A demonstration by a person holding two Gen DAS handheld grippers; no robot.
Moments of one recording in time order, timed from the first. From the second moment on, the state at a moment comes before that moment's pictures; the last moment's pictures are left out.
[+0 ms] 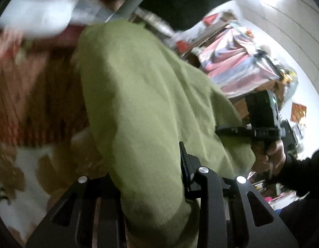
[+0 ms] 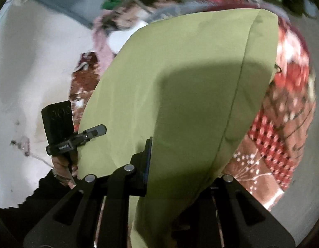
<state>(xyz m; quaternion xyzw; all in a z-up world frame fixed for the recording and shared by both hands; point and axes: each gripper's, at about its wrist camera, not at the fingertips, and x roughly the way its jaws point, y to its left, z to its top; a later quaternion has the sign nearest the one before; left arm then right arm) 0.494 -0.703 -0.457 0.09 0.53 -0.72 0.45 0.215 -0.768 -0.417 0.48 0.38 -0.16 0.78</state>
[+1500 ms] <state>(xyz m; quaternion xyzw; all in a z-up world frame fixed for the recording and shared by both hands) 0.448 -0.750 -0.392 0.21 0.37 -0.51 0.75 0.288 -0.878 -0.377 0.23 0.45 -0.44 0.74</state>
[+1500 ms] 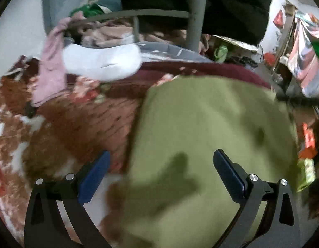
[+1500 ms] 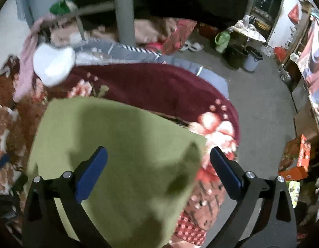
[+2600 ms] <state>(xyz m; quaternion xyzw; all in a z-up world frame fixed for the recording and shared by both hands) 0.419 -0.682 -0.421 0.17 0.45 -0.49 0.73 0.244 -0.830 -0.401 0.22 0.46 -0.38 0.77</state>
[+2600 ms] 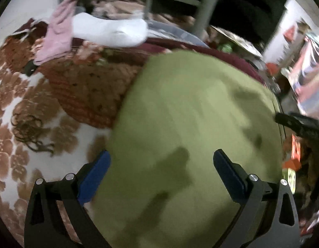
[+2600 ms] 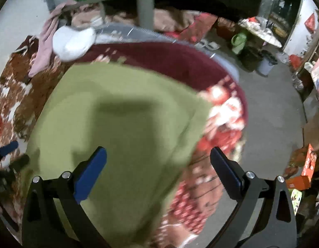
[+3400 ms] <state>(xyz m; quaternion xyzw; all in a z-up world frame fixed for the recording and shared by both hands) 0.366 -0.585 -0.364 0.14 0.40 -0.49 0.76 0.201 -0.743 -0.346 0.17 0.47 -0.37 0.78</state>
